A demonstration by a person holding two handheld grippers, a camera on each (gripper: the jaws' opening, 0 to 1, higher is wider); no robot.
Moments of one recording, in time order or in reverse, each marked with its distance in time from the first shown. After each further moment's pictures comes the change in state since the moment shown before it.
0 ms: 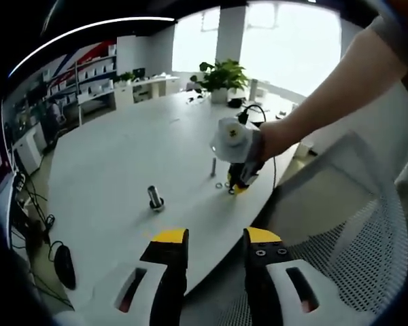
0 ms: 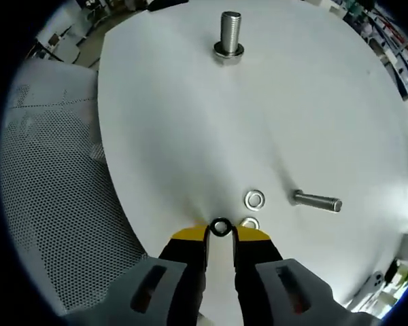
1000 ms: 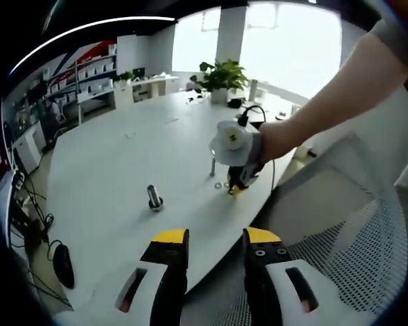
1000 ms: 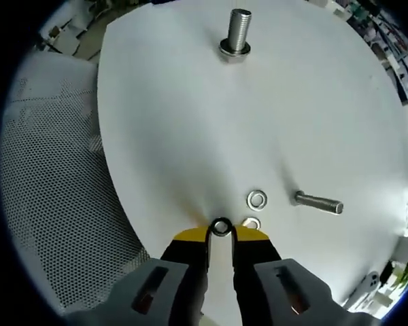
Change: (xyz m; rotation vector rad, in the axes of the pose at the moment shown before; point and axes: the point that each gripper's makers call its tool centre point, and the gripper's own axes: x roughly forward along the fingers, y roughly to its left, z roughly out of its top) left arm -0.001 -0.001 -0.001 -0.006 -0.001 -0.008; right arm -0.001 0.000 -0.007 0.023 0.017 -0.012
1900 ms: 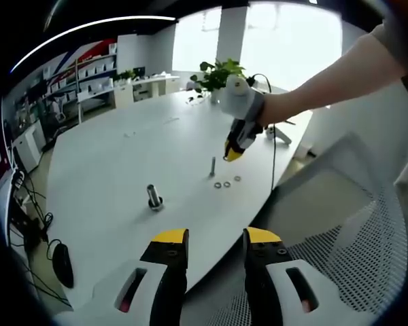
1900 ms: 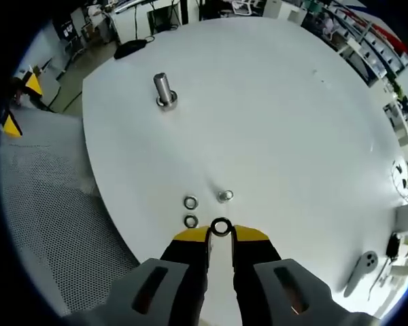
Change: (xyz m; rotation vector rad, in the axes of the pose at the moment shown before) left arm 0.000 0.000 -0.001 -0.007 0.005 -0.001; right arm -0.064 -0.067 0.014 0.167 -0.205 -0.096
